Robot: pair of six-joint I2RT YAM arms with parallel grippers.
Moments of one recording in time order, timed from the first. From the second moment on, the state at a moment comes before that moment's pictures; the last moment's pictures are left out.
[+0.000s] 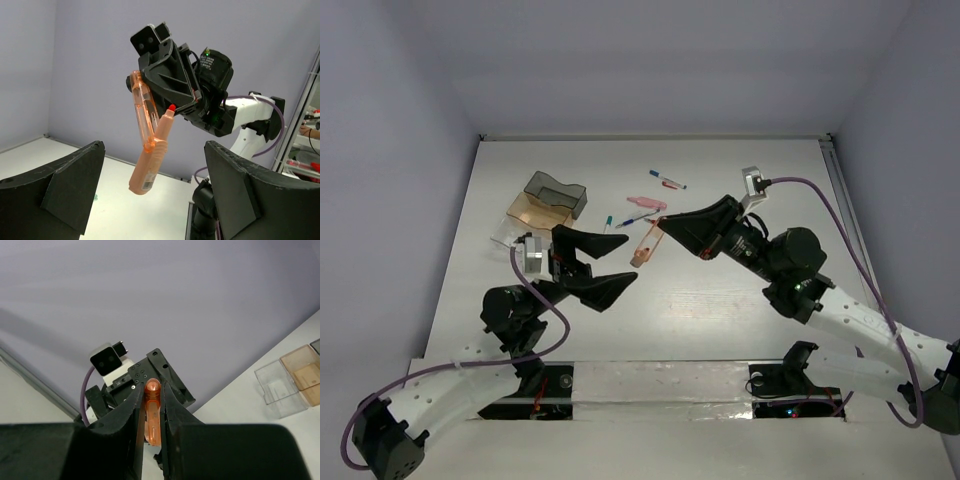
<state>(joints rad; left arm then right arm) -0.76 0.61 0.35 0.91 0.38 -0.54 0.87 0.94 0.81 0.56 -0.21 0.84</state>
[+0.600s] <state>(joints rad) -0.76 0.75 0.36 1.01 0.52 -0.63 0.87 0.93 0.81 0.56 -0.24 0.86</state>
